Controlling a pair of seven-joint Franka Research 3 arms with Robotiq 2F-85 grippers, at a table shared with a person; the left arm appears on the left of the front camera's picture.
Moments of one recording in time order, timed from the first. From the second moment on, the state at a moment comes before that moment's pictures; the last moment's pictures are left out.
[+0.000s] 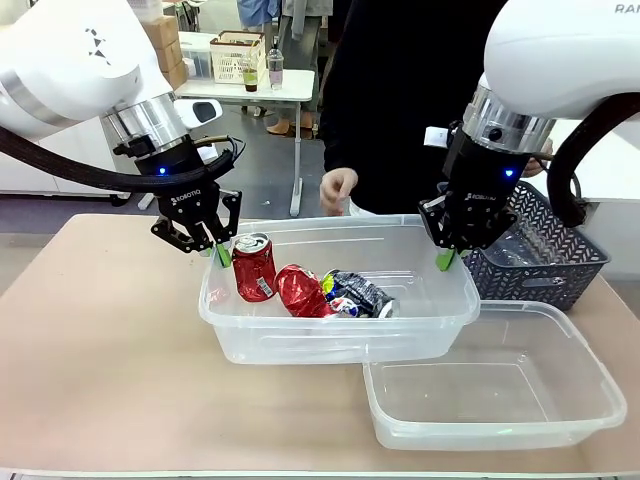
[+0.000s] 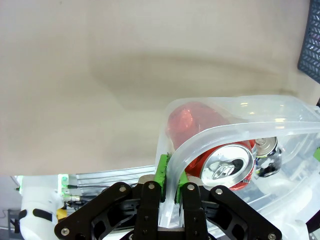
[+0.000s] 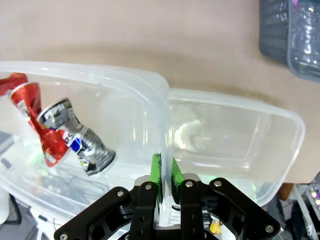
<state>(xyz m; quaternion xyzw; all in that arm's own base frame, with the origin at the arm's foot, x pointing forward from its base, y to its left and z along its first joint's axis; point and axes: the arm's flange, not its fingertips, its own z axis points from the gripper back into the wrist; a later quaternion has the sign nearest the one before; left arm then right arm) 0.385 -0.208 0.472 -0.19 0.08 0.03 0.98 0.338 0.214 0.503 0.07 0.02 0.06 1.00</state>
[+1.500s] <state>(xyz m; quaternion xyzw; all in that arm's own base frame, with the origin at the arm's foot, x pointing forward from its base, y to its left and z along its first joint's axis) 0.540 -0.213 0.487 -0.16 0.05 0.01 0.99 0.494 0.241 0.500 0.03 0.05 0.08 0.99</state>
